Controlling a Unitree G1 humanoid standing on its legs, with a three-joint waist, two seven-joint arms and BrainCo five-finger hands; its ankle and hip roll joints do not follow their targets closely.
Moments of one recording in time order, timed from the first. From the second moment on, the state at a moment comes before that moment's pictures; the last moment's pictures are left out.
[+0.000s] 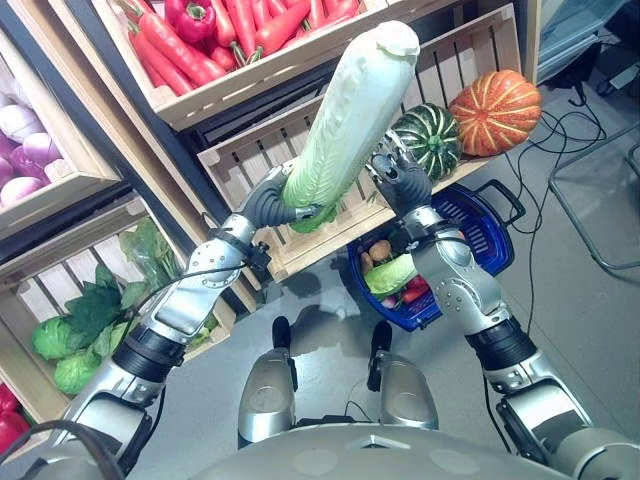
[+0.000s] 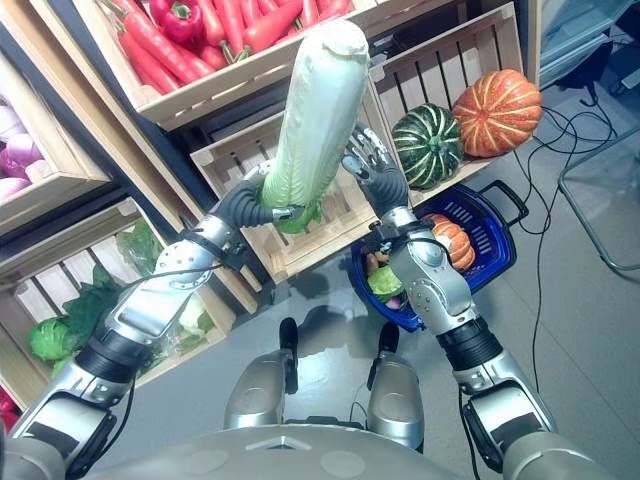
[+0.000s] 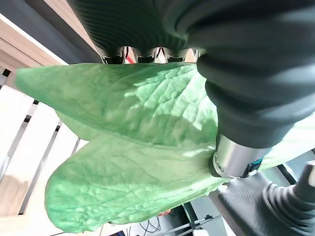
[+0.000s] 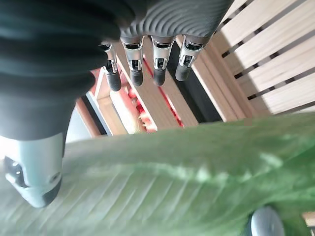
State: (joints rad) left arm -0.31 0.56 -0.38 -0.12 0.04 -0.02 0.02; right arm -0.37 -0.37 0.36 -0.05 0.79 -0.04 -0.05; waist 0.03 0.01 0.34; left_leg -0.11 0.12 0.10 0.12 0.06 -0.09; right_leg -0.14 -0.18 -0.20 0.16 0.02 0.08
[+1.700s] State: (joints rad) left arm -0.32 0.58 -0.36 -0.03 0.59 -0.06 0.31; right arm -0.40 -0.37 0.39 -0.13 0.83 -0.05 -0.12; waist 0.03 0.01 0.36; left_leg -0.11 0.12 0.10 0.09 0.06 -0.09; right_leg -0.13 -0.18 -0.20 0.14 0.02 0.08
